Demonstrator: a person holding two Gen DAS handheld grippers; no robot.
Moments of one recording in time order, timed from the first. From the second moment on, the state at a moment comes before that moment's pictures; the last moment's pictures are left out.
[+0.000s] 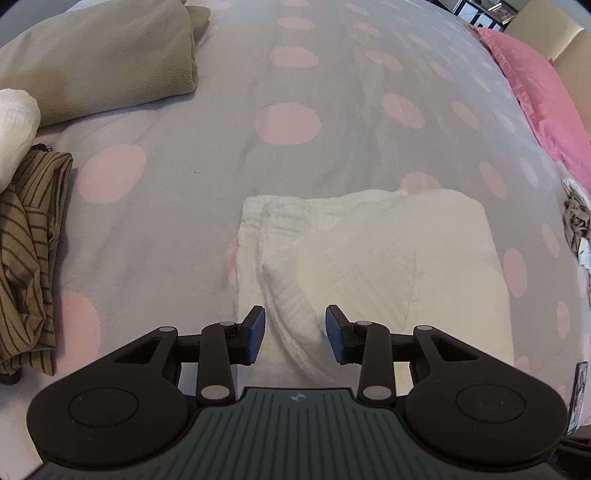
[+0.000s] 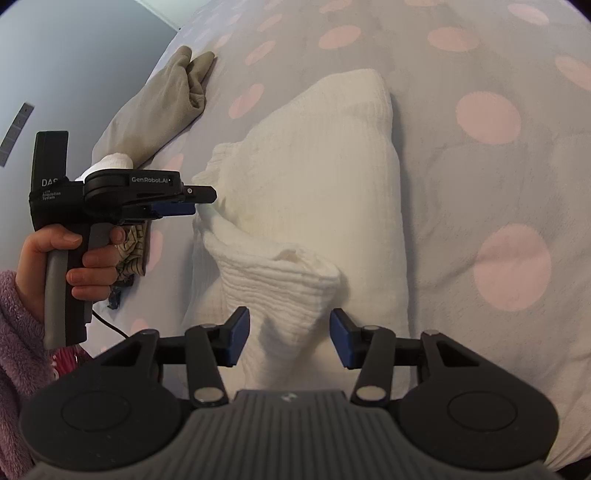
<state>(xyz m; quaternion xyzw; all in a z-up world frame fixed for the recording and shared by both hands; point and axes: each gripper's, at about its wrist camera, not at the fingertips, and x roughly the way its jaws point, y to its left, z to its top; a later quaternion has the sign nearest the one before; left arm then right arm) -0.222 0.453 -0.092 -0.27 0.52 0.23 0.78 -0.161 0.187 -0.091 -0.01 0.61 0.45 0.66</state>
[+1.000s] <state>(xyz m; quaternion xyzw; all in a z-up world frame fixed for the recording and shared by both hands) -0.218 0.439 -0.094 -0.10 0.55 0.26 0.79 -0.328 0.266 -0.115 -0.18 0.51 0.62 0.57</state>
